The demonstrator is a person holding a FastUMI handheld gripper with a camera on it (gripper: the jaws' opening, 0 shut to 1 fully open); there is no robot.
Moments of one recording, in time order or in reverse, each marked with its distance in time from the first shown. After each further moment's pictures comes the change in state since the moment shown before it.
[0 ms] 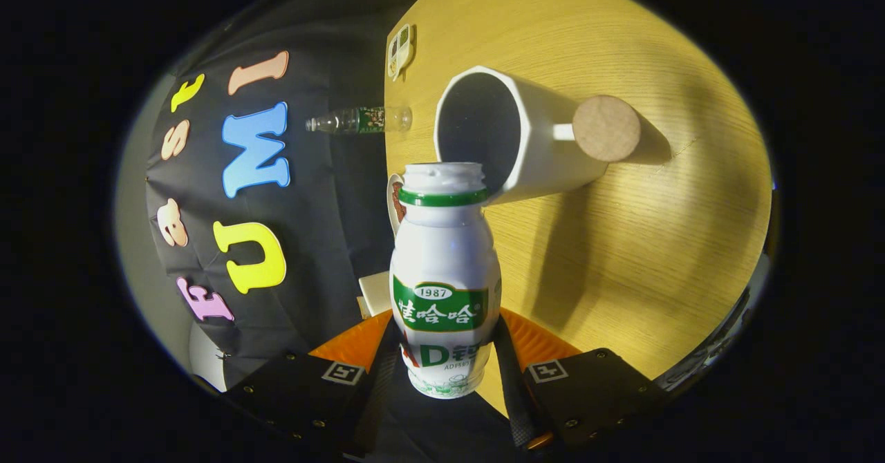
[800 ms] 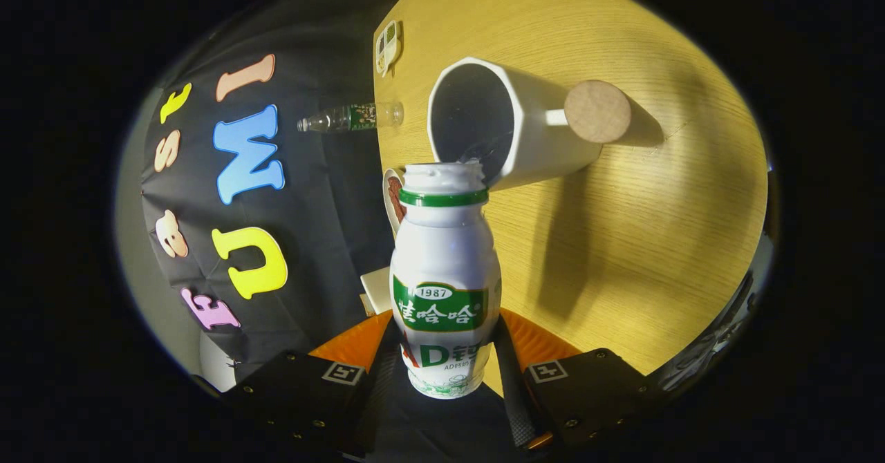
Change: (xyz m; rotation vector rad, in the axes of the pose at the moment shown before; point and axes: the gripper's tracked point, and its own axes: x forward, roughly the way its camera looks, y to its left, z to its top) arm -0.001 0.007 -0.006 0.056 0.035 -0.008
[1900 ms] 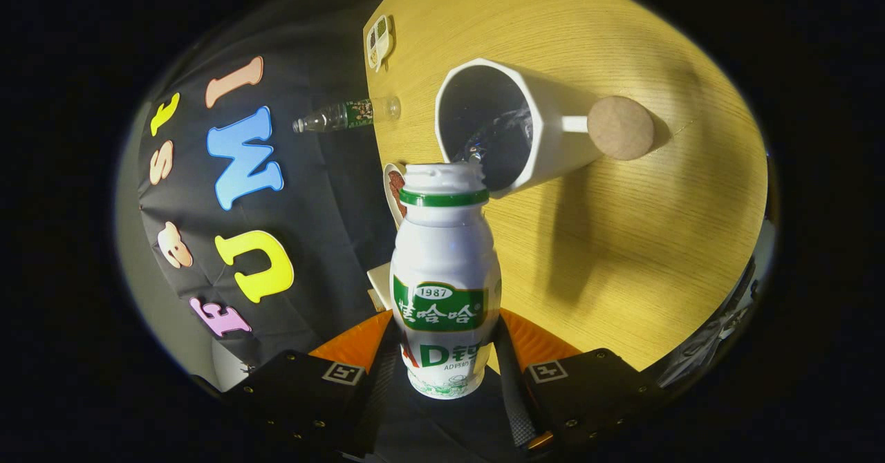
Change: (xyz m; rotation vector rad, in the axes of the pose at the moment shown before) arm -0.006 0.015 0.003 0.054 0.062 -0.002
